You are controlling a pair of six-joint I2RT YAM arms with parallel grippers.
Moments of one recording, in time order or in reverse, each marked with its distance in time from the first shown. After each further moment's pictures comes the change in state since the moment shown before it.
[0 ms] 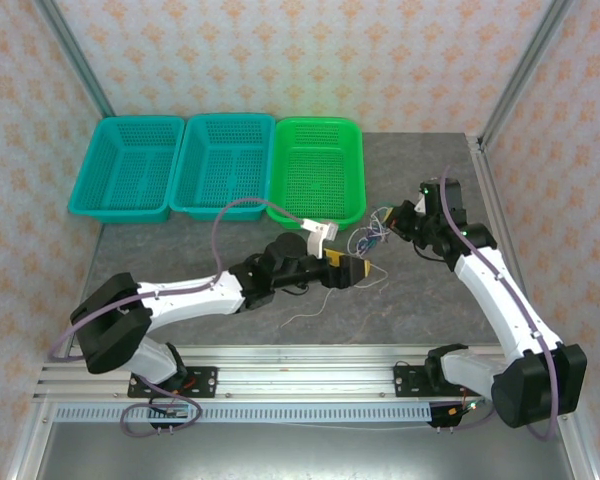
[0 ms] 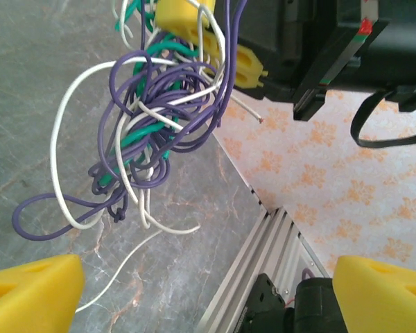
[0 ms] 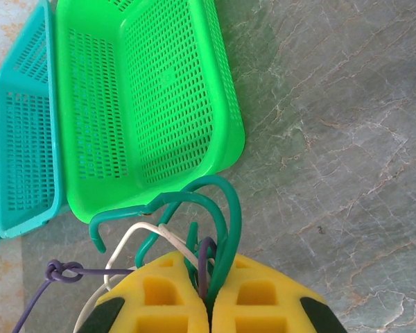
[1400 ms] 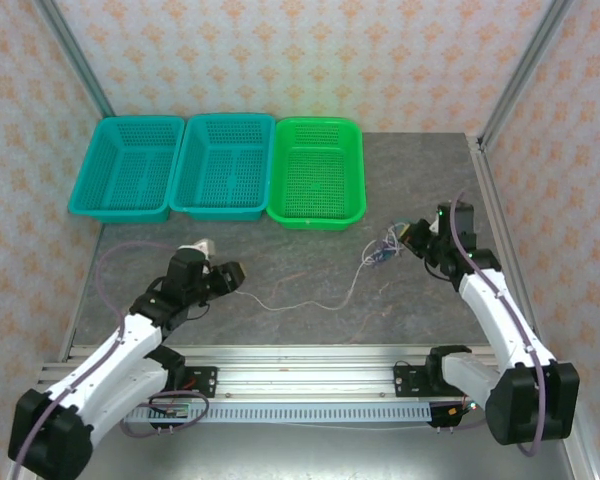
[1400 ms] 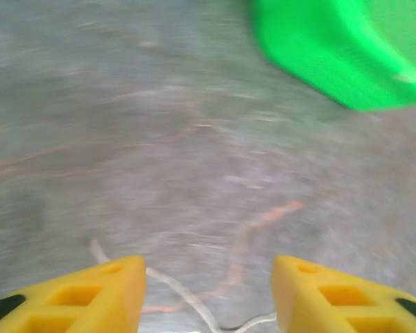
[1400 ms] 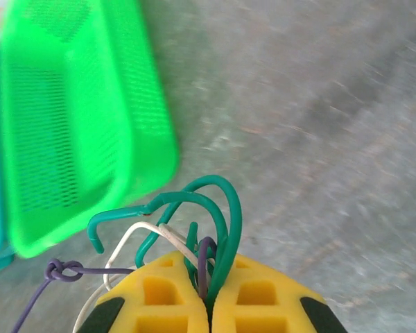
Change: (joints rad) left arm 0.529 -0.707 -0.410 -0.683 -0.079 0.052; right arm -0.131 -0.101 -0.208 0.120 -0.020 -0.033
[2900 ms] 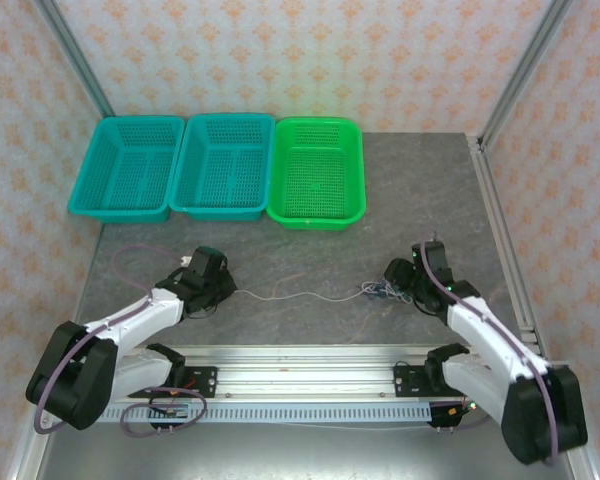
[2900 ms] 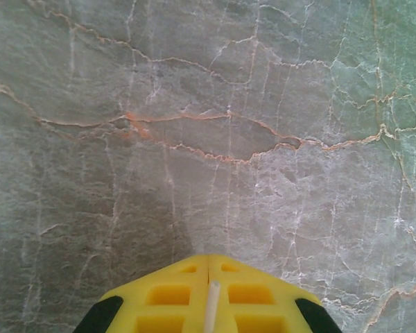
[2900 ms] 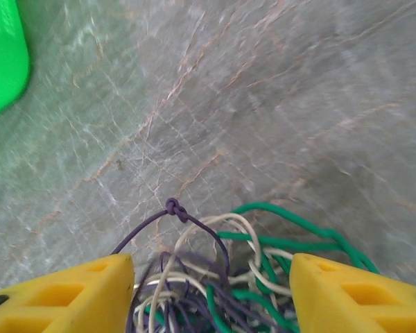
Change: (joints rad) left arm 0.047 0.365 -0.022 0.042 -0.145 -0.226; right arm 0.180 -0.170 -0.348 0.023 0.277 0.061
